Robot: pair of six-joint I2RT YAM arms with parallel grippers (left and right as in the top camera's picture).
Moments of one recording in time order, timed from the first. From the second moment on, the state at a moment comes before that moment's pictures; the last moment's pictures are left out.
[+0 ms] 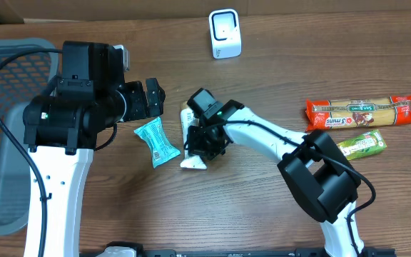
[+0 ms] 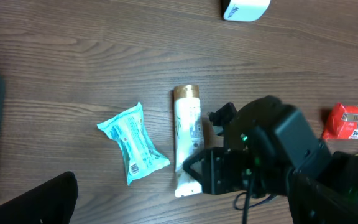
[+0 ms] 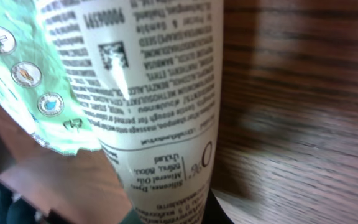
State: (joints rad) left arm -0.11 1.38 1.67 -1.27 0.12 -0.28; right arm 0.74 2.13 1.50 -0.68 -0.43 0.78
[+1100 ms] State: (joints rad) left arm -0.11 1.38 1.67 -1.27 0.12 -0.28; right arm 0.50 1.41 1.47 -0.96 -0.41 0.32
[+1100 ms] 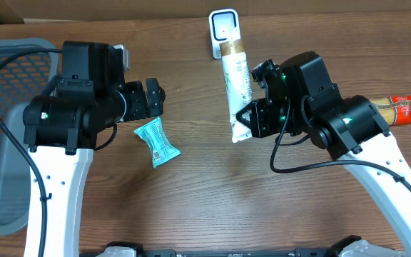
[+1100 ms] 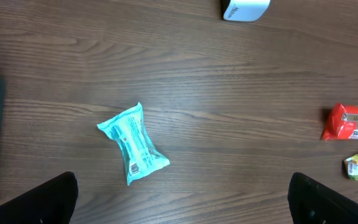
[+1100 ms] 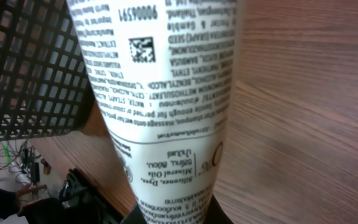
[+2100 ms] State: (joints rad) left arm -0.11 1.38 1.67 -1.27 0.12 -0.28; right arm 0.51 2.30 2.35 -0.90 0.85 -0.06
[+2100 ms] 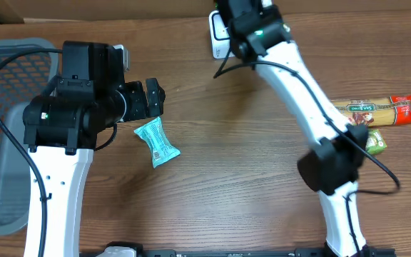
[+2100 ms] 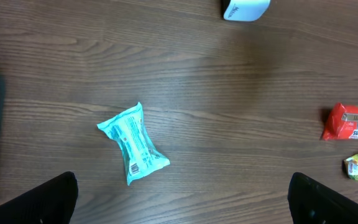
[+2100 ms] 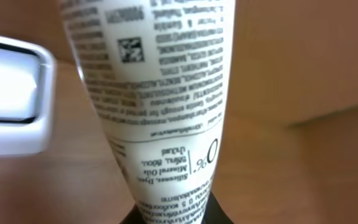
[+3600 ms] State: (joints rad) left arm -0.11 1.38 1.67 -1.27 0.12 -0.28; right arm 0.52 2.66 2.35 -0.28 1.10 -0.81
